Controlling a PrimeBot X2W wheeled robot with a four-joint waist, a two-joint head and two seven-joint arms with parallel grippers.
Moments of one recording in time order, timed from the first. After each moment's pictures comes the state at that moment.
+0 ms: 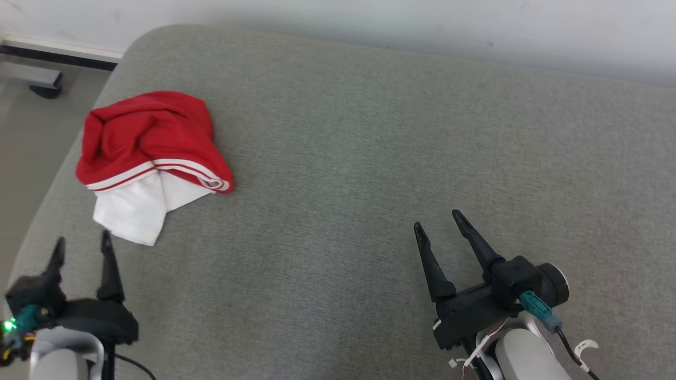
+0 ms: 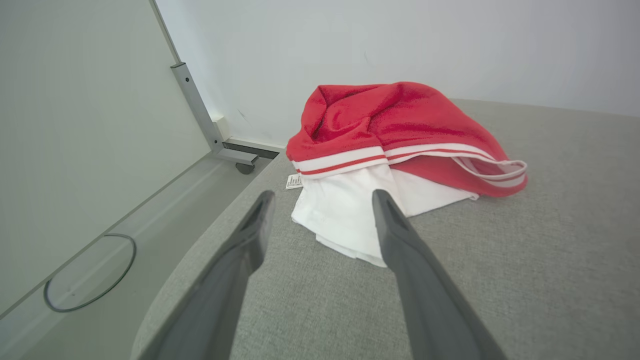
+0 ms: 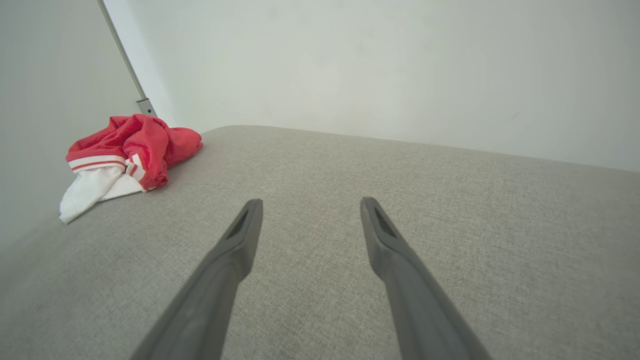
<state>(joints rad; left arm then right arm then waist) -0.34 0.15 0.21 0.54 -0.10 -0.12 -0.26 -0.29 -0.07 0.20 0.37 0.07 0.13 -0.26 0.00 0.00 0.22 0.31</state>
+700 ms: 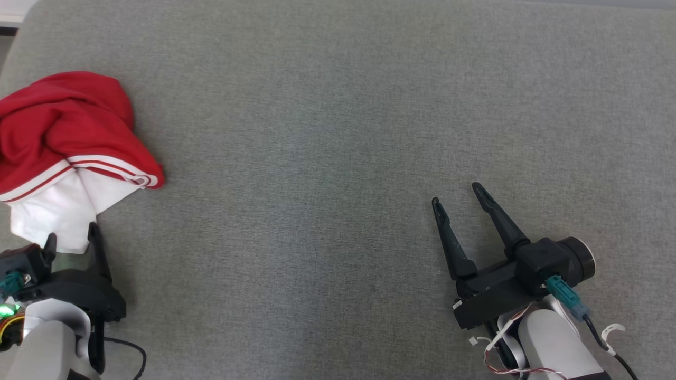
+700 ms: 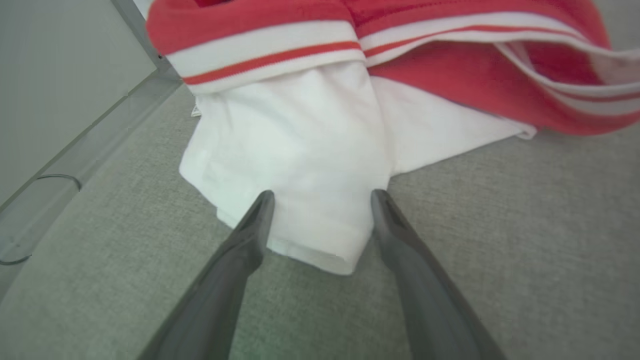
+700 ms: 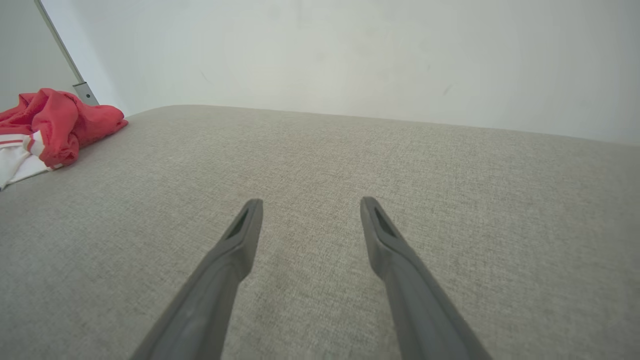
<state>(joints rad) -0.62 0.25 0.16 0.98 -0.22 -0.13 -0.26 -0.33 -0.16 0.21 0.28 0.08 0.13 -0.26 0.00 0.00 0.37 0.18</state>
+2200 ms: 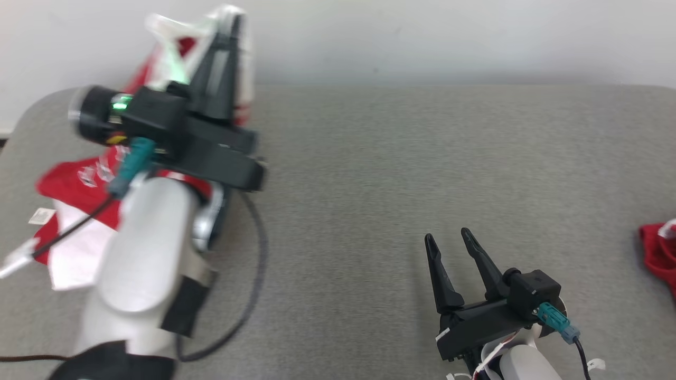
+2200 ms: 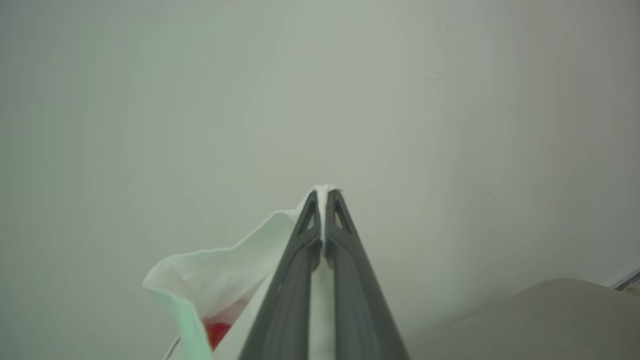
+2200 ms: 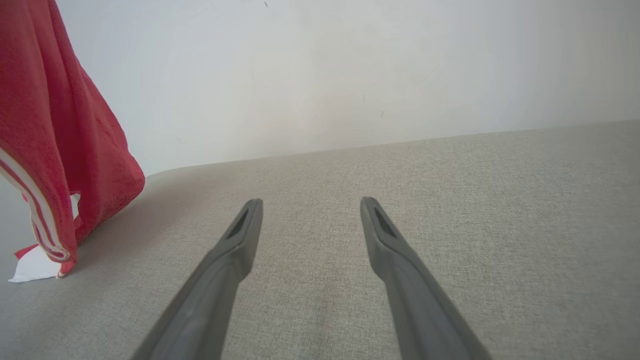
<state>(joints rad) -0.83 0.13 -0.25 0.38 -0.18 -0.13 -0.26 -0.25 -0.05 0.17 0.37 0.24 0.13 -0.26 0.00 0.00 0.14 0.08</state>
